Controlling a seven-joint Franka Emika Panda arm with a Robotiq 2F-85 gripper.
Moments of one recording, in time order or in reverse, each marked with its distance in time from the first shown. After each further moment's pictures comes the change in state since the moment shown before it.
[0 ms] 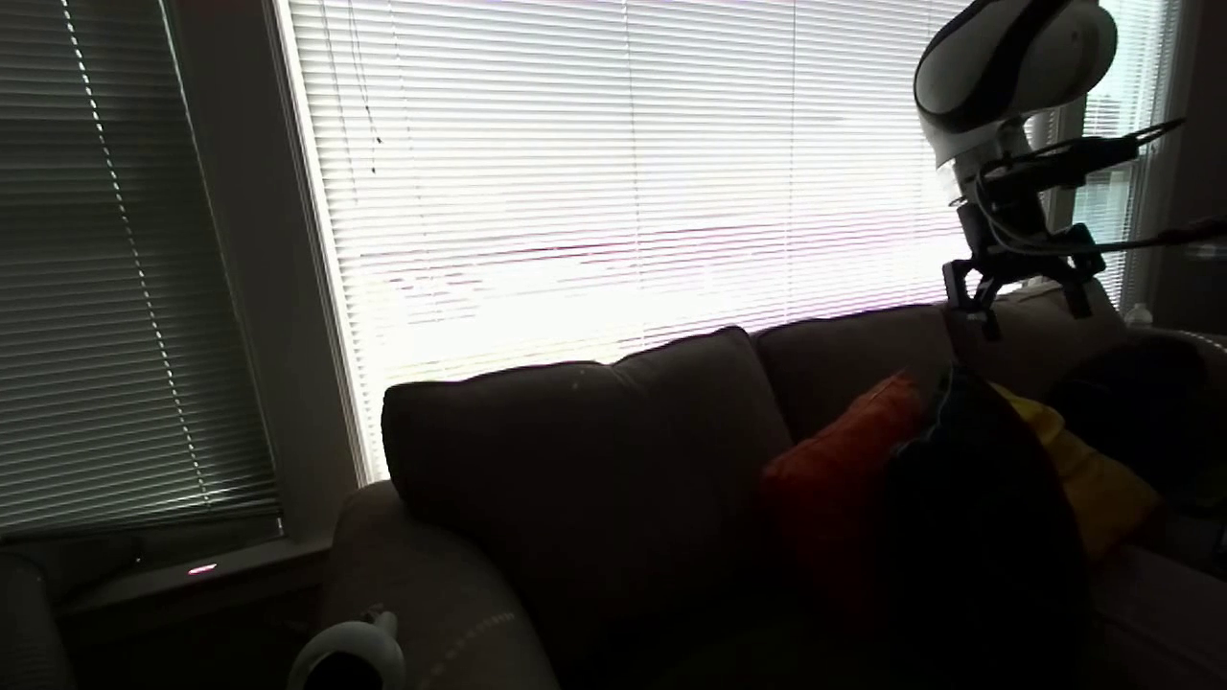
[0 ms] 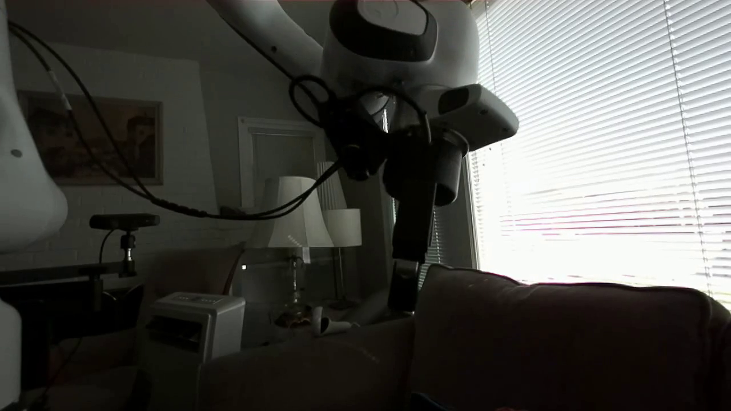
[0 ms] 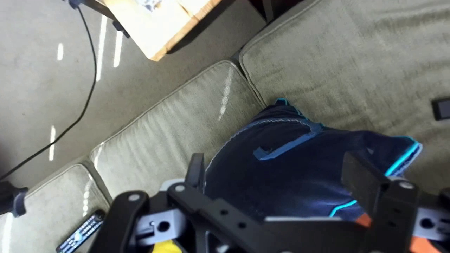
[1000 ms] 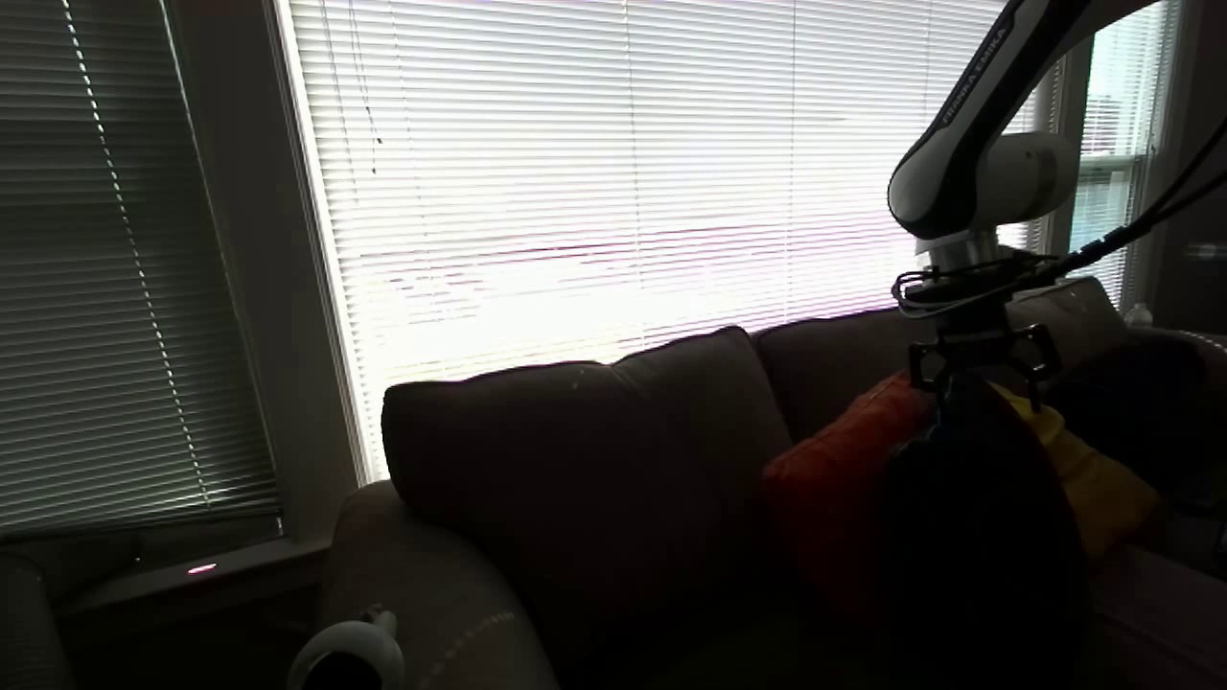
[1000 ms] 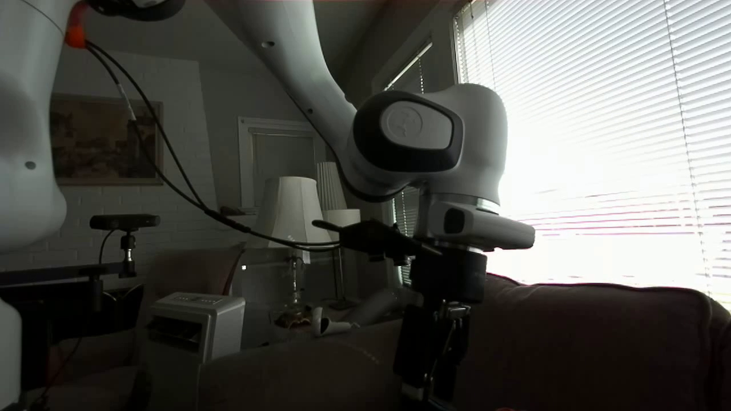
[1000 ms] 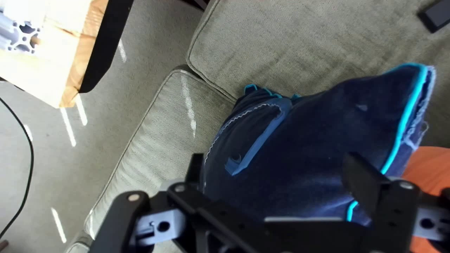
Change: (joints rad) arm 0.015 0.247 -0.019 -0.017 0.155 0.292 0.329
